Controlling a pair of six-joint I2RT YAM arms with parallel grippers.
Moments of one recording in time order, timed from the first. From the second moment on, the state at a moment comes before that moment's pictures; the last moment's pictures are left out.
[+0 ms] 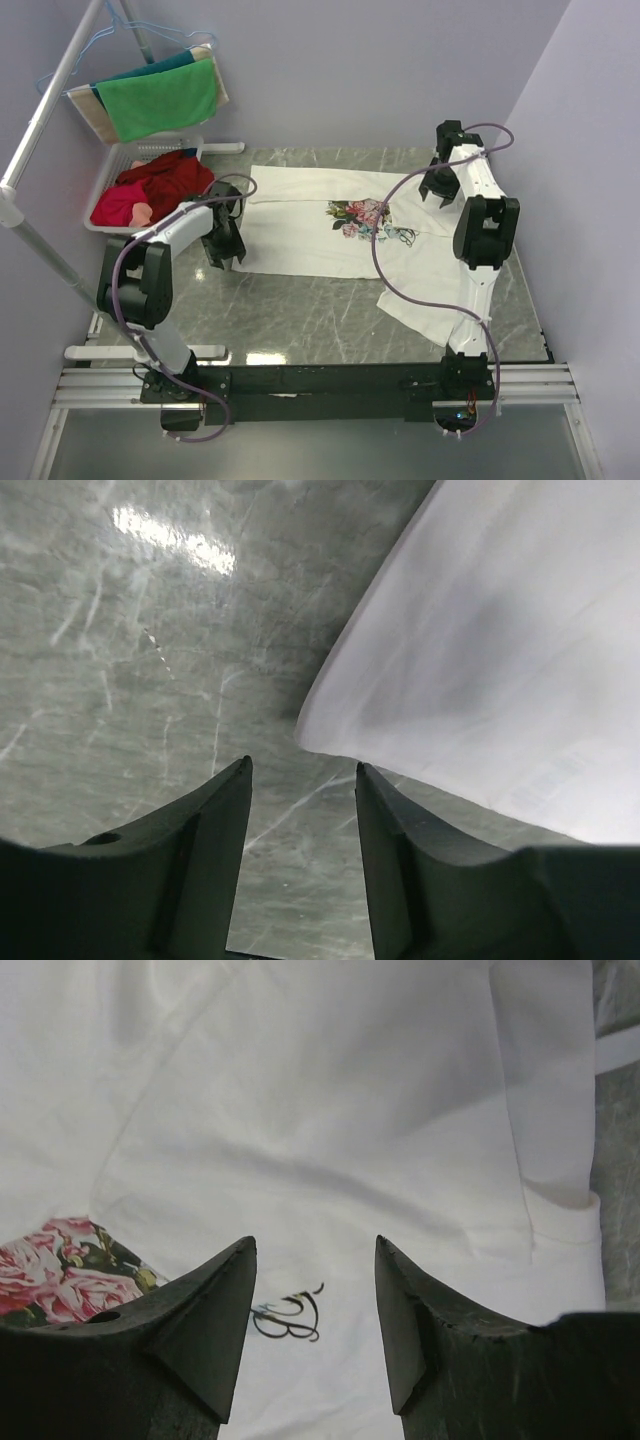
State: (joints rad) left arm -0.23 1.72 1.18 -0.82 -0.12 -0.63; right arm -0.03 2.32 2.15 -1.10 0.14 0.45
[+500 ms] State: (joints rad) left arm -0.24 1.79 1.13 -0.73 -0.09 -0.66; right arm -0.03 2.00 1.73 -1.04 0.14 0.47
